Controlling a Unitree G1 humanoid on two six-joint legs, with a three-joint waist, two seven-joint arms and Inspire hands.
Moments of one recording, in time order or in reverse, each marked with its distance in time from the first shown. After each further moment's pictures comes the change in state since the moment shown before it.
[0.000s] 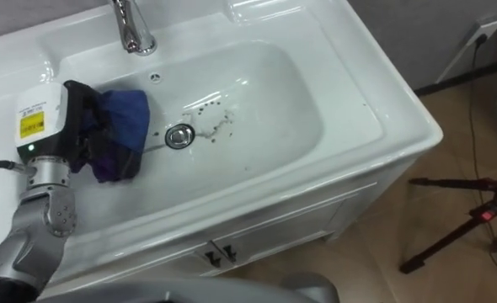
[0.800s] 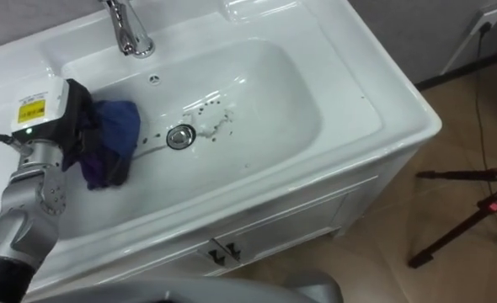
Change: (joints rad) left arm -0.062 0.030 -0.005 0.054 0.079 0.153 -0.240; right arm -0.001 -0.008 -0.027 0.006 -0.013 0.035 -0.006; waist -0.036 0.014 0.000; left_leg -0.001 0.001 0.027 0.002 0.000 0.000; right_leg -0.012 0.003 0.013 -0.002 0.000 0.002
